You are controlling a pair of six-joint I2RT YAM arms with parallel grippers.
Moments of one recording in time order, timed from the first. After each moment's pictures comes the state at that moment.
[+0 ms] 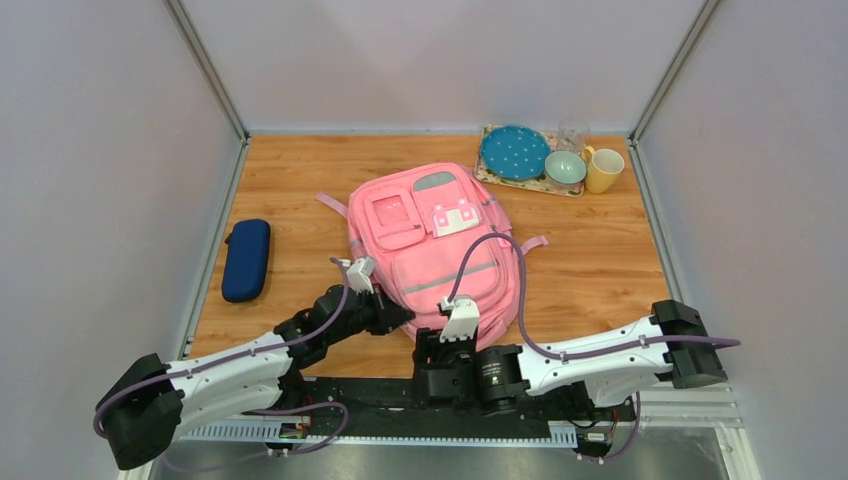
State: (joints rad) left arm -0.88 0.86 0.21 0.24 0.04 -0.92; right arm 1.68 1.37 1.00 -0.76 0.81 1.42
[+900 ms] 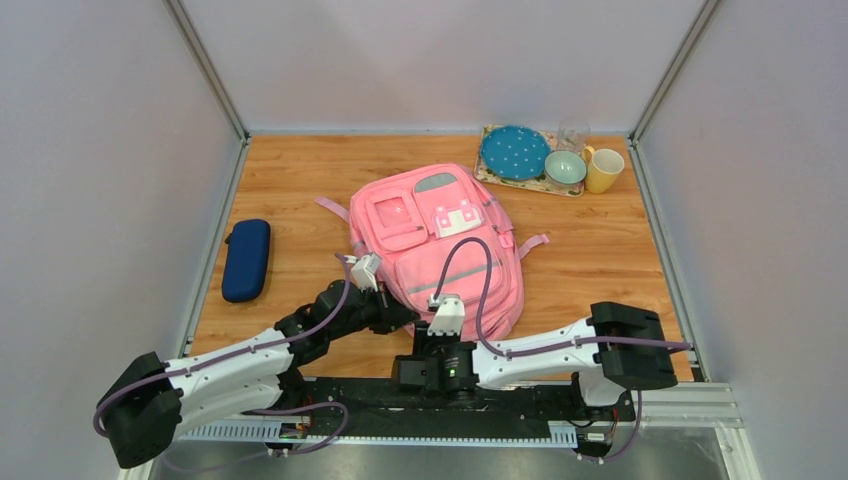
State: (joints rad) left arm -0.88 0.88 0.26 0.21 0.11 -0.91; right arm 1.58 1.60 0.99 -0.66 0.85 1.48
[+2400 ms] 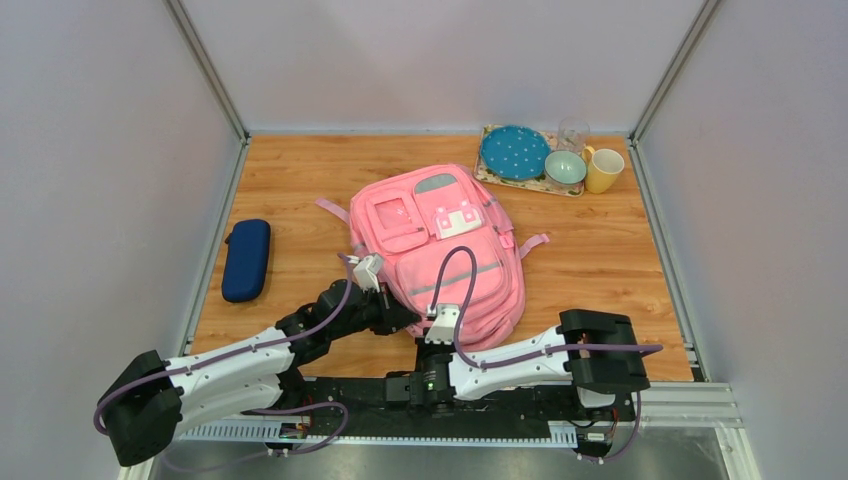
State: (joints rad) left arm -0.89 0.89 0.28 0.19 0.12 -0.91; right arm 1.63 1.75 1.11 -0.90 0.95 1.70
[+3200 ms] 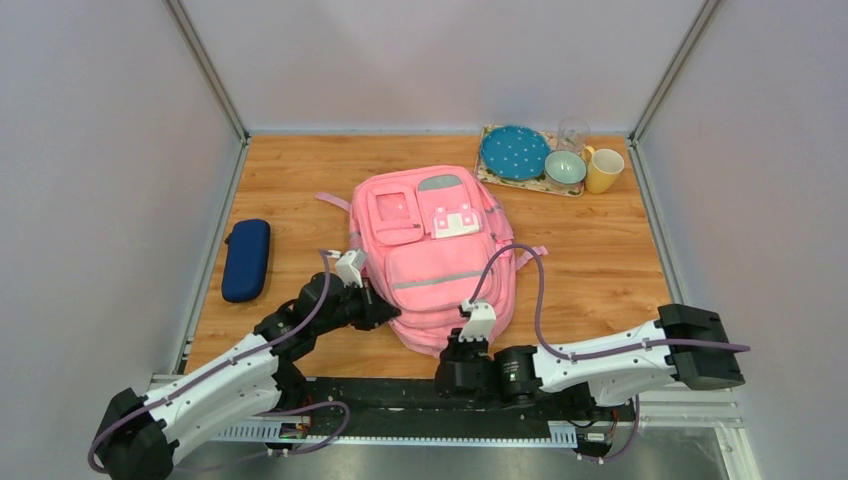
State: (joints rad) left arm -0.76 0.74 0.32 -0.07 0.16 -0.77; right arm 1.62 1.31 0.72 -0.45 0.76 1.40
